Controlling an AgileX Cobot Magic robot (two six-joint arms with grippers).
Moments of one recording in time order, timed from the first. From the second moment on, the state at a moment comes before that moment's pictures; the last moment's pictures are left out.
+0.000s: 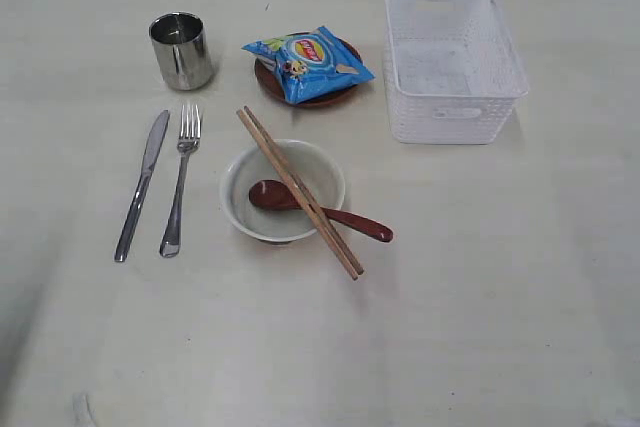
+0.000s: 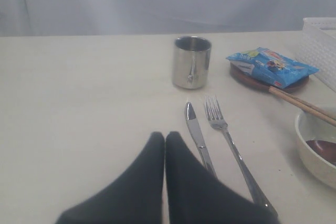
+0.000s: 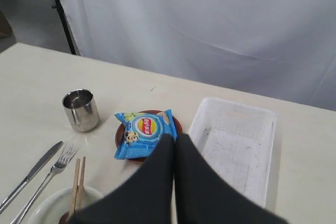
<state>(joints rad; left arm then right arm) -0.13 0.00 0.00 -0.17 0.34 0.11 0.50 0.77 -0.88 -0.20 0.54 0.26</state>
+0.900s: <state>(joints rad) -0.13 0.00 0.00 -0.17 0.34 0.11 0.08 0.18 -0.19 -0.20 -0.15 0.18</state>
